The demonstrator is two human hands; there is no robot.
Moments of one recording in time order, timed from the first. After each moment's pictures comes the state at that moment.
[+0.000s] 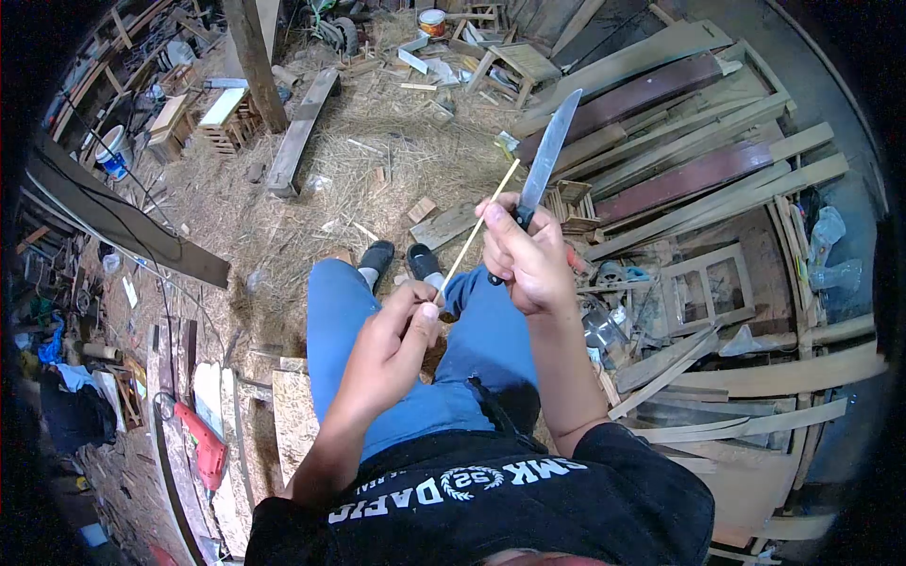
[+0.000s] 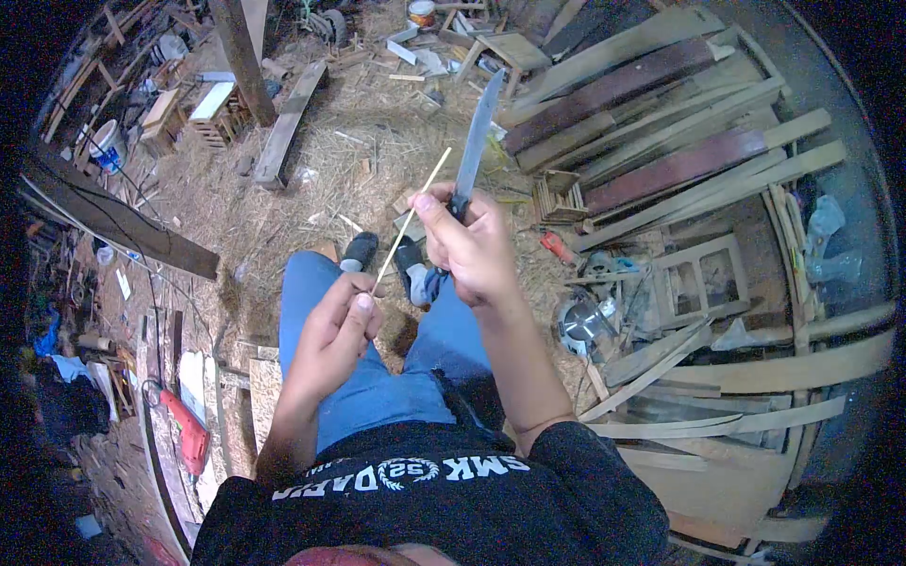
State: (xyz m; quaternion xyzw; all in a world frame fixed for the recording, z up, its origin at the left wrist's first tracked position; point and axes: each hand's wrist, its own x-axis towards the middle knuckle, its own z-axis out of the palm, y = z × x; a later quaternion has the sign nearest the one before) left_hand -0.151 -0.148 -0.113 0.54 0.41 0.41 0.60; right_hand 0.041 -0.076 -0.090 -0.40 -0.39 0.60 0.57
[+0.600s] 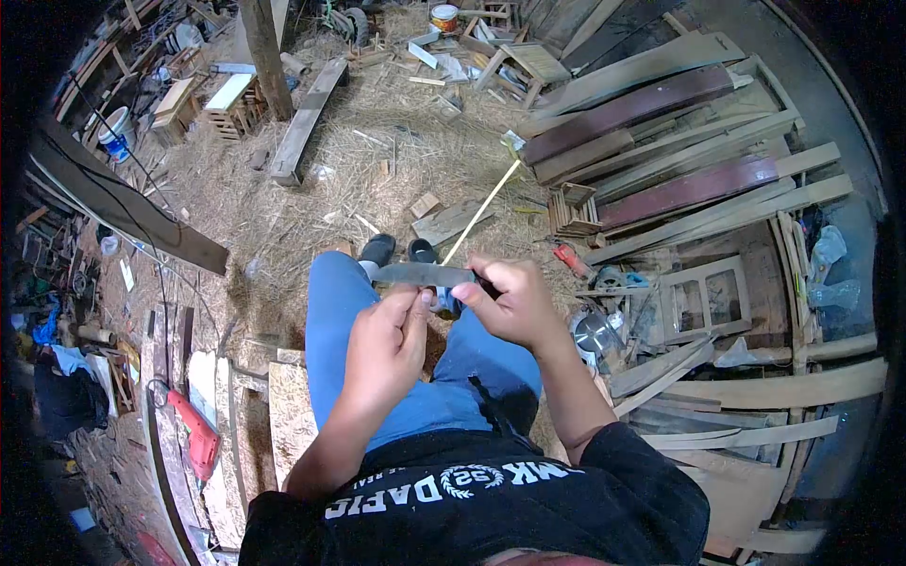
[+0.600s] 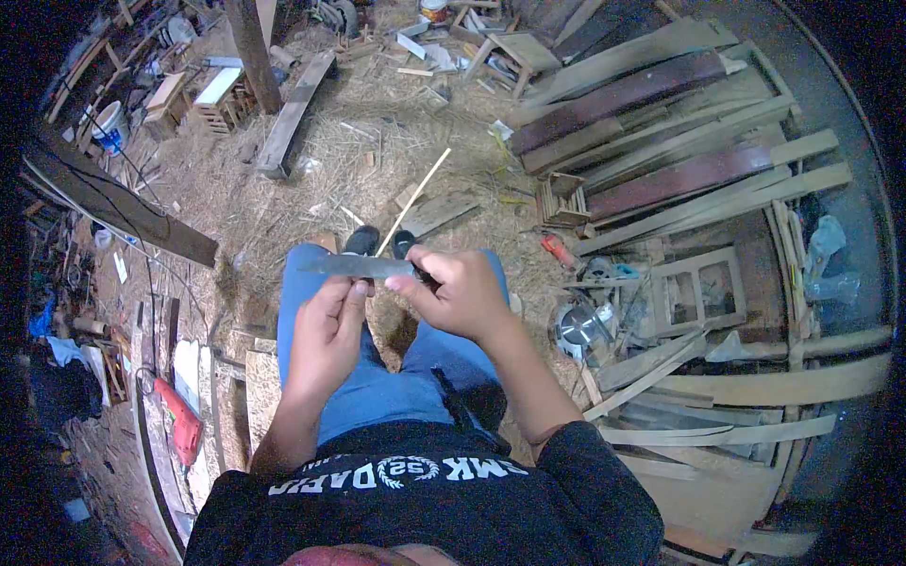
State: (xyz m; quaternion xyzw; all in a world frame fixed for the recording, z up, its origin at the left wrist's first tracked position) left_hand -0.149 -0.146 -0.110 0.59 0.54 0.44 0.41; right_hand 0.053 -0.098 -0.117 -0.46 -0.80 0.23 0.31
